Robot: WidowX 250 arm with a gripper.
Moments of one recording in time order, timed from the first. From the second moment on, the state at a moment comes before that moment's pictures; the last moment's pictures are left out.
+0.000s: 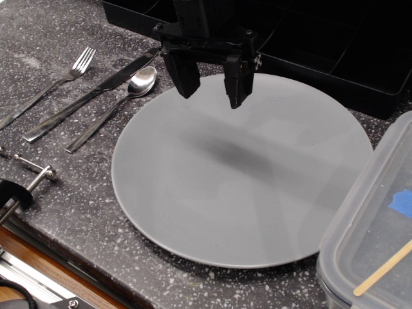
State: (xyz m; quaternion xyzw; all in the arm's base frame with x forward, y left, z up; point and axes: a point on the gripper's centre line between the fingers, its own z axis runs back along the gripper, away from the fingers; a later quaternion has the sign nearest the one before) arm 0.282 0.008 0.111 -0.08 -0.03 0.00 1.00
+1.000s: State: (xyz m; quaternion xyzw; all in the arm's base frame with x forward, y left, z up) arm 0.275 0.114 0.096 -0.09 -0.03 -0.08 0.99
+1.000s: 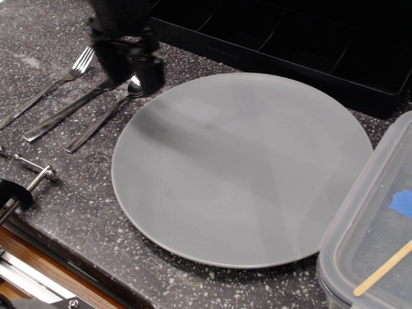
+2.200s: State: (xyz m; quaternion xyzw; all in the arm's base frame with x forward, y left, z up) arm 0.304 0.154 0.030 -0.02 0.00 -0.13 0.99
